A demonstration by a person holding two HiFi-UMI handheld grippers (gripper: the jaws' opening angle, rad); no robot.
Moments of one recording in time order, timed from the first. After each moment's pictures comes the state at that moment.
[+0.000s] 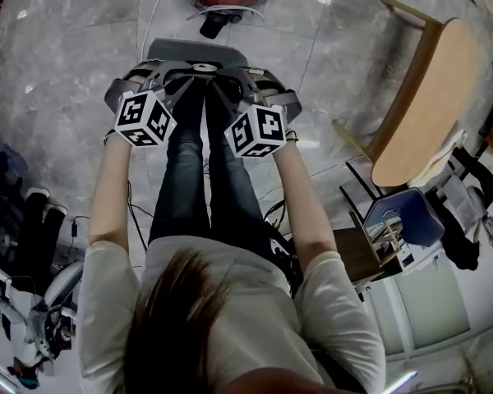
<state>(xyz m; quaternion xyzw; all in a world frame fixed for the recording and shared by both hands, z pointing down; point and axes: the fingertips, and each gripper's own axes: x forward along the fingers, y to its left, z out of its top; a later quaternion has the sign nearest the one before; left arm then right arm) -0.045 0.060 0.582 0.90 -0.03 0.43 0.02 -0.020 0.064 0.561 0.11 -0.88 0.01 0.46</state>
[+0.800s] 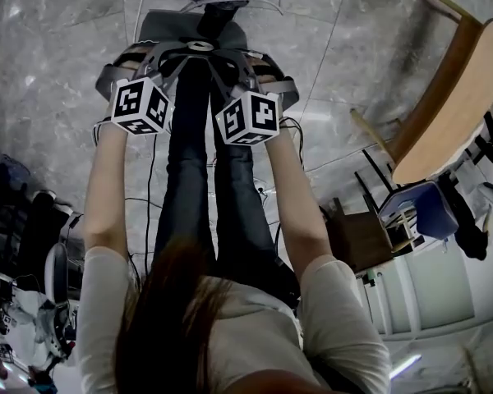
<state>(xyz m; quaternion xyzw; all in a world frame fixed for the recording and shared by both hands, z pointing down) -0.051 0.028 0.719 0.89 -0.01 0.47 -0.01 -0.026 0.037 0.698 0.17 -0.87 0.05 0.47</state>
